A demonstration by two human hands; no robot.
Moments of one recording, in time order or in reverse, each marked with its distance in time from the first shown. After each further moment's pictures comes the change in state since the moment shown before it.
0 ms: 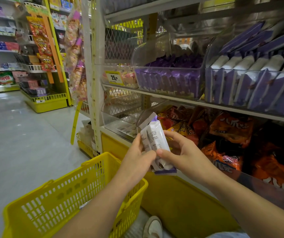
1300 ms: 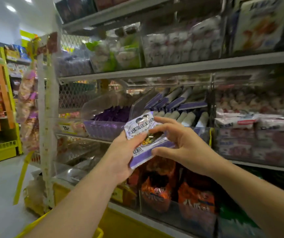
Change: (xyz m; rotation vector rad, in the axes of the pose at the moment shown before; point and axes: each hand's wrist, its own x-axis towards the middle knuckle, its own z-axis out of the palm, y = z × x) left_hand 0.002 0.160 0.117 -0.526 -0.273 0.088; right_hand -0.066 -0.145 -0.142 -0.461 0.154 -0.261
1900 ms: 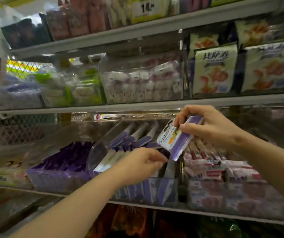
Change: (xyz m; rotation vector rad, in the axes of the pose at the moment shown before) left_hand 0.127 0.010 0.090 1.266 -0.496 0.228; right_hand 0.046 -0.014 -0.173 -0.370 0.214 0.054
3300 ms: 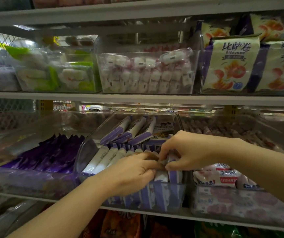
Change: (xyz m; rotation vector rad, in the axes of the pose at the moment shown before) left_hand 0.022 -0.058 0.005 0.284 -0.159 0.196; right_hand 0.032 0.034 0.052 -0.621 -0.608 0.007
